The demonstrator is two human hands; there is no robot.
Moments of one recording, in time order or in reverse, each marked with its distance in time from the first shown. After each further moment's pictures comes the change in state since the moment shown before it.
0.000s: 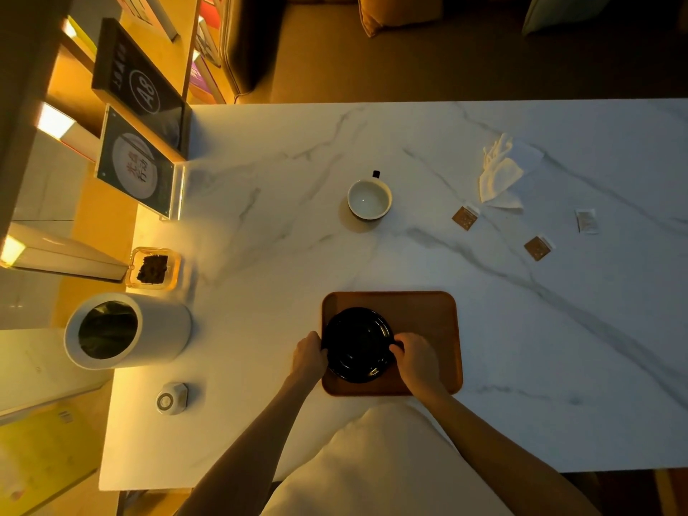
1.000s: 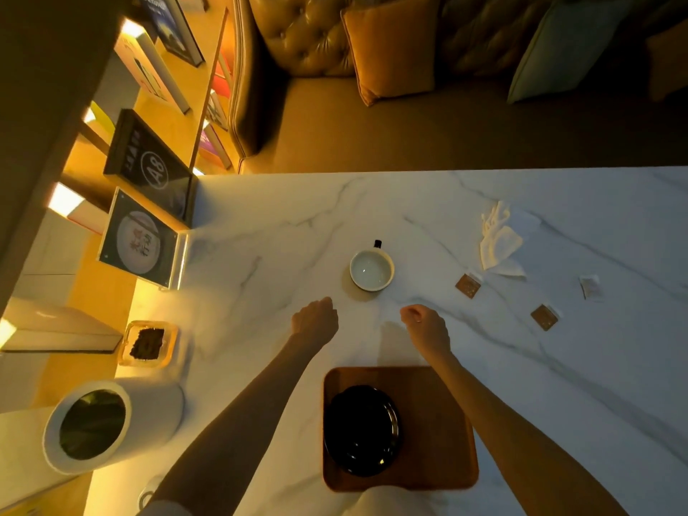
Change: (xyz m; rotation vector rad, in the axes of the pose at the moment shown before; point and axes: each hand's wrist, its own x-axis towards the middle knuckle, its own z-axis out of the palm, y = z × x) left_hand 0.109 0.132 -0.127 0.352 0.158 0.247; right_hand 0.150 -0.074 -0.113 0.348 0.109 0.148
